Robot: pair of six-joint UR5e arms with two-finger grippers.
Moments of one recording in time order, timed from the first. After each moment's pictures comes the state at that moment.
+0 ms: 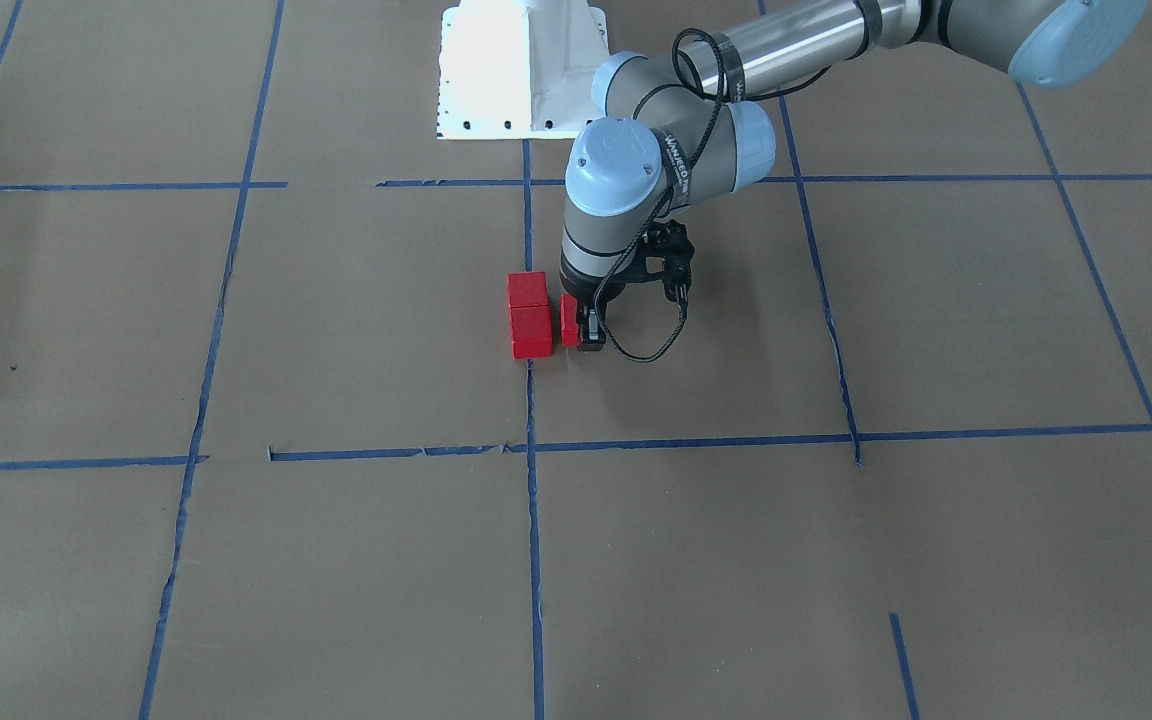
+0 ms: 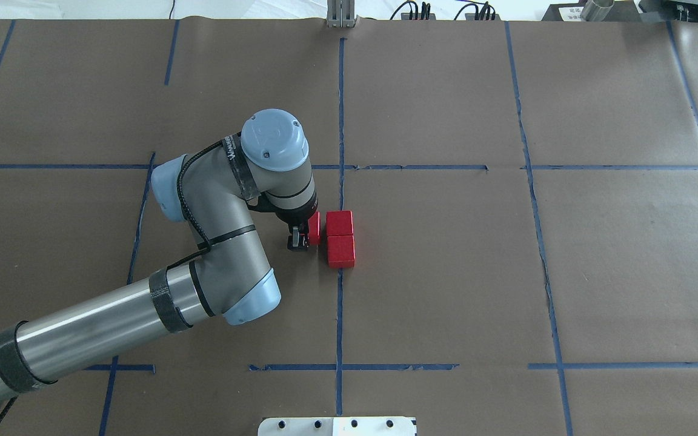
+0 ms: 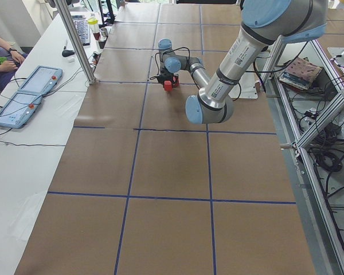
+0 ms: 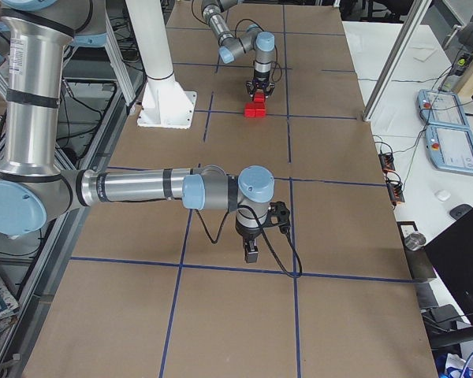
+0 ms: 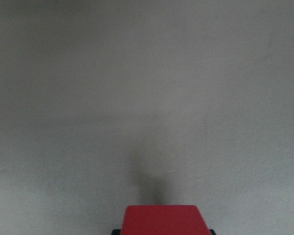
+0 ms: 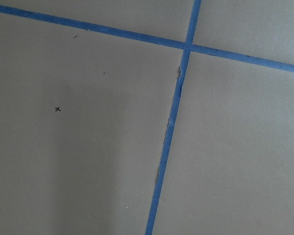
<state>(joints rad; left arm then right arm) -0.54 -2.38 -1.42 -1.66 -1.98 -2.75 1.50 -1.73 1.82 -1.64 2.31 -0.13</state>
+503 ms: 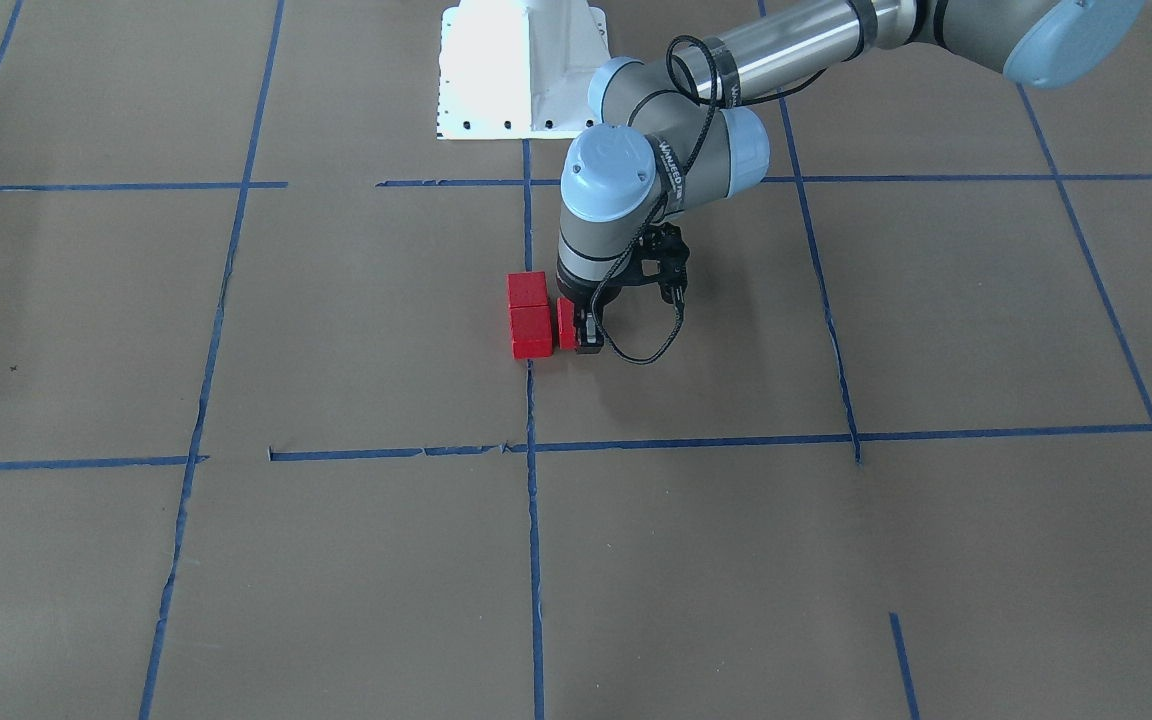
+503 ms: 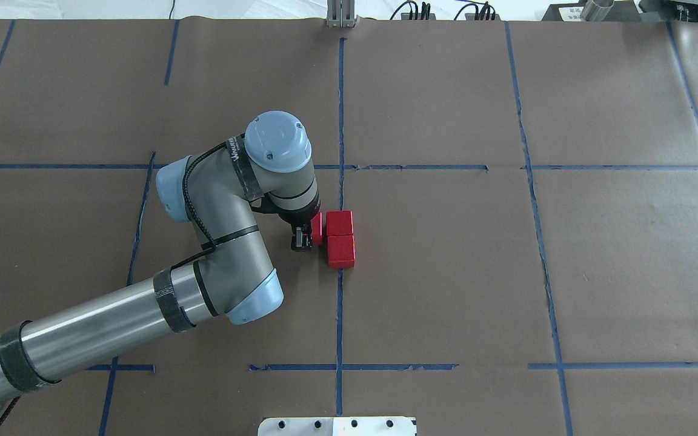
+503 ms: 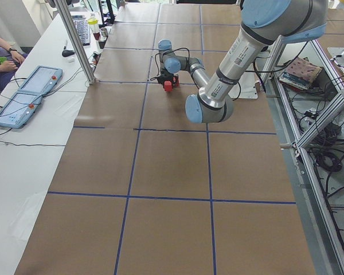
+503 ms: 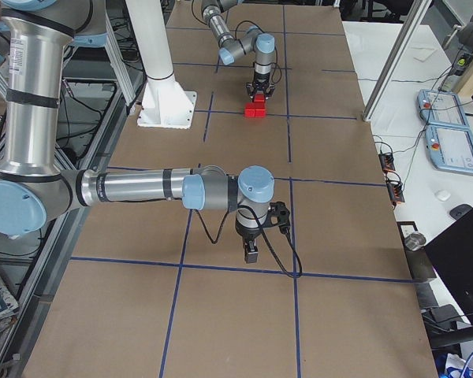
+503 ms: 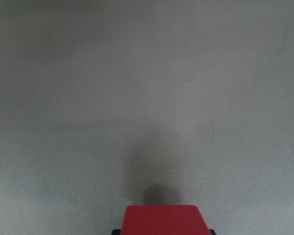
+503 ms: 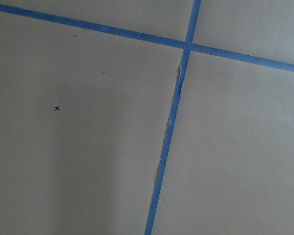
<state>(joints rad) -0.54 -2.38 -1.40 -1.69 -1.98 -2.77 1.50 -1.73 1.82 -1.64 2.31 -0.13</state>
